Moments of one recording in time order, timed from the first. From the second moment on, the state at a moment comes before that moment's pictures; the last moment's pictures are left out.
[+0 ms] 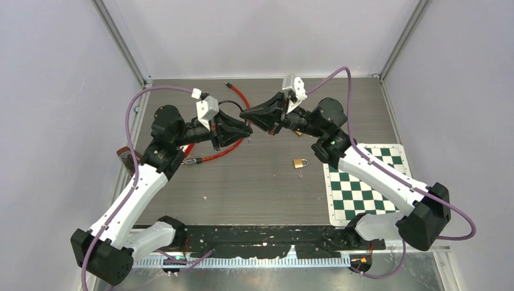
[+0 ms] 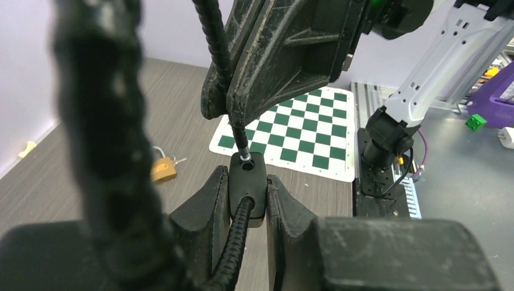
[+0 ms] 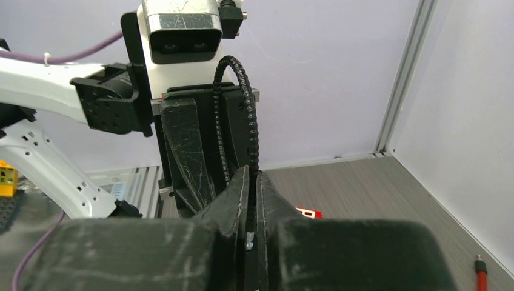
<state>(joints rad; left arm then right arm) -0.42 1.03 0.98 0.15 0.94 -0.11 0.73 1.29 1.12 0.54 -0.63 0.21</state>
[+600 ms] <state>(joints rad) -0.42 1.03 0.99 0.04 0.81 -0.05 0.74 1.34 1.13 0.48 -0.62 0.13</state>
